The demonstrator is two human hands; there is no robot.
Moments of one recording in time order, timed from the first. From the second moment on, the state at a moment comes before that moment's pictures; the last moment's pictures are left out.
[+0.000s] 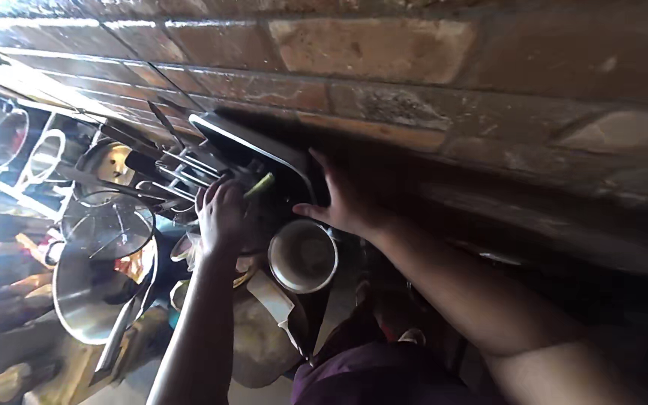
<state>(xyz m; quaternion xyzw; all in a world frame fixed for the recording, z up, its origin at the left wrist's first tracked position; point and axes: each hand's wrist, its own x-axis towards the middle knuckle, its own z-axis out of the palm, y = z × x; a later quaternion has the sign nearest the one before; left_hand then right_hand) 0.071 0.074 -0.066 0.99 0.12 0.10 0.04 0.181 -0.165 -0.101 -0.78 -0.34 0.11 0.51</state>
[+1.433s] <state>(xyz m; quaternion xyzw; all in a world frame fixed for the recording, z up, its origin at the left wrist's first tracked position) 0.090 0.060 -0.062 0.97 0.13 0.12 0.18 0.174 -0.086 -0.119 -0.78 -0.17 0.03 0.61</state>
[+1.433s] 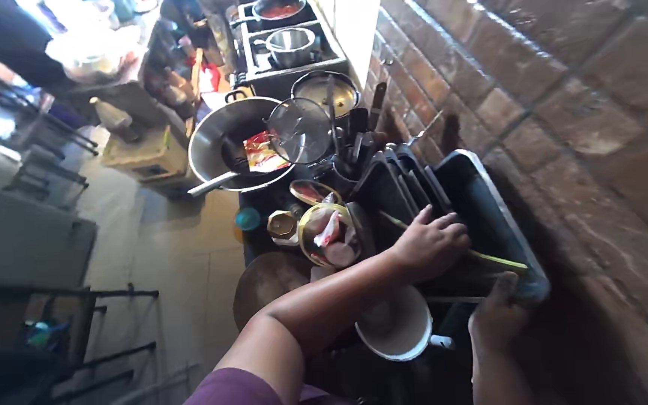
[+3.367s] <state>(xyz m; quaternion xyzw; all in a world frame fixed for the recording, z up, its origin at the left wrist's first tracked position) -0.743 -0.182 -0.061 0.25 0.58 0.53 0.56 -0.351 -0.097 -0.103 -0.53 -0.55 0.44 0.46</state>
